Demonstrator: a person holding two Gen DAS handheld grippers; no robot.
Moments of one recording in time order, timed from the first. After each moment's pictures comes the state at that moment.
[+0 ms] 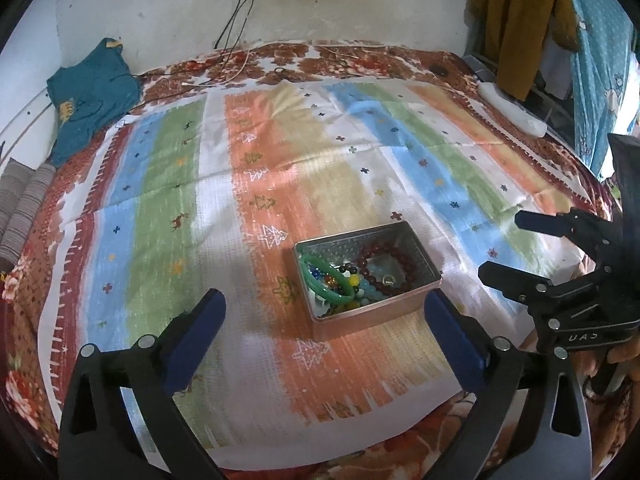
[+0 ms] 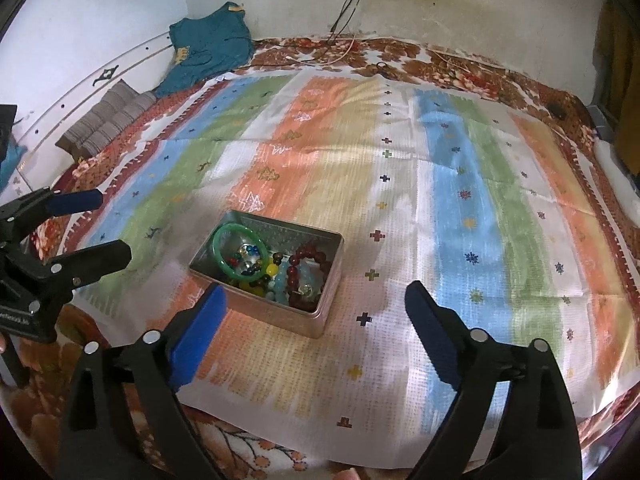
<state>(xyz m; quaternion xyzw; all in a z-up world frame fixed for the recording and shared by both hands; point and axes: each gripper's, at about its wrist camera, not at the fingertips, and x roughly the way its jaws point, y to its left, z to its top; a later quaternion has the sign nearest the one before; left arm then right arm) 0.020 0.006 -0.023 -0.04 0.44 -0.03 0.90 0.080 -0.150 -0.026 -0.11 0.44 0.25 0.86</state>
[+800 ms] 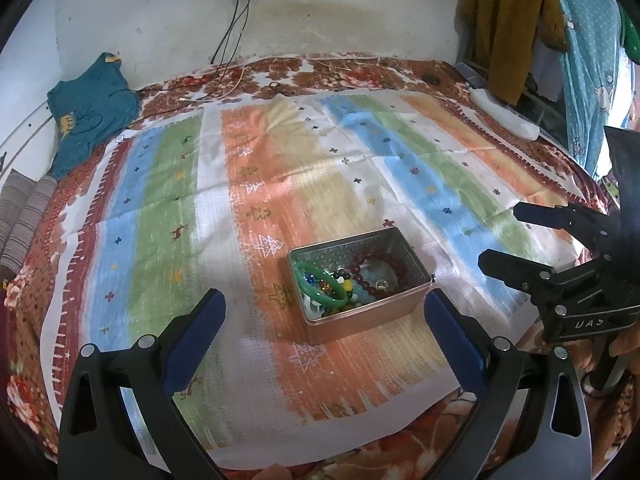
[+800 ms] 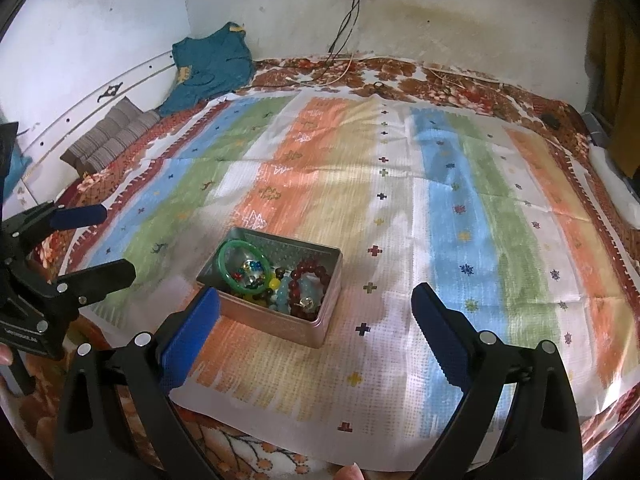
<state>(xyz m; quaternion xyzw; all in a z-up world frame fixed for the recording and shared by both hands) 0.009 -0.001 -0.016 -0.03 0.41 -0.04 0.91 0.074 -0.161 -0.016 -0.09 0.41 0.25 0.87</state>
